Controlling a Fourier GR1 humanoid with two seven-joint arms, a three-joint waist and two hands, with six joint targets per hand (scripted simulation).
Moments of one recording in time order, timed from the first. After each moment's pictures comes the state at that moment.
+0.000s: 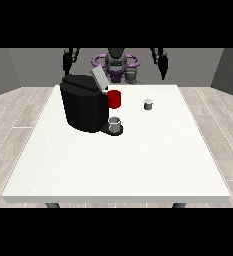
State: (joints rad) left arm -0.02 0.11 0.00 -1.54 0.01 0.01 -0.03; right arm 0.01 -0.13 -0.02 -1.56 0.03 0.02 -0.02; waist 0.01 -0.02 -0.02
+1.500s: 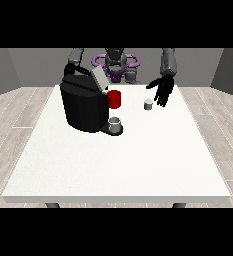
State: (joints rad) left arm -0.35 0.43 -0.04 -1.13 -0.40 -0.19 -0.07; right arm -0.16 -0.03 0.04 -1.51 0.19 -0.16 0.02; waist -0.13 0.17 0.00
